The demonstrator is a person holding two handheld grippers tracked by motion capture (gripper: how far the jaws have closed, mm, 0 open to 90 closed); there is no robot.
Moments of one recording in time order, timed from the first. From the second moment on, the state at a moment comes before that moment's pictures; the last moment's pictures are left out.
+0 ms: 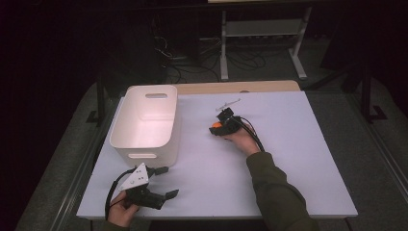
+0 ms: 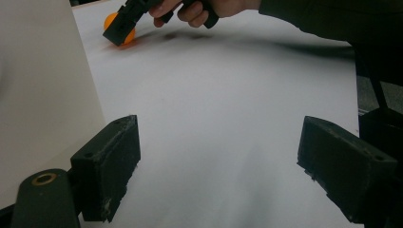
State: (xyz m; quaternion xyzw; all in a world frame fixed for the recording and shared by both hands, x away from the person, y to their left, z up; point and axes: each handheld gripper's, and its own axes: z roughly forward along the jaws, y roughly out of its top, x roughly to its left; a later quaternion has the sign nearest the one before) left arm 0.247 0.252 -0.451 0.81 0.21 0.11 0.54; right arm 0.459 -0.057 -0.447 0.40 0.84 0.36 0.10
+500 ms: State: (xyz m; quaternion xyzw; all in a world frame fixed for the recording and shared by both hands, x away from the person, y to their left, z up) left arm 0.247 0.252 -0.451 0.81 0.21 0.11 0.53; right arm 0.448 -0.059 -0.438 0.38 0.84 0.37 0.08
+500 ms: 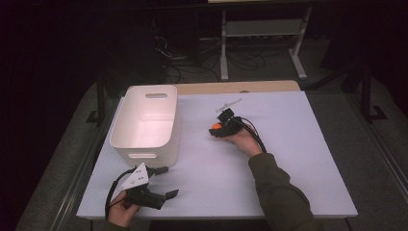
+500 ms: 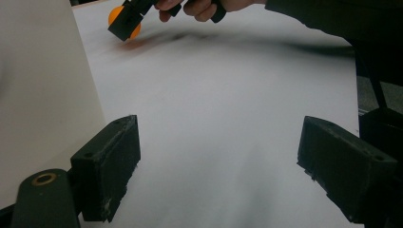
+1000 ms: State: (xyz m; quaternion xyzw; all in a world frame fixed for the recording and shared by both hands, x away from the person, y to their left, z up) left arm 0.247 0.252 -0.451 0.81 0.21 0.11 0.53; right arm 0.435 -0.059 -0.431 0.36 0.85 0.38 0.07
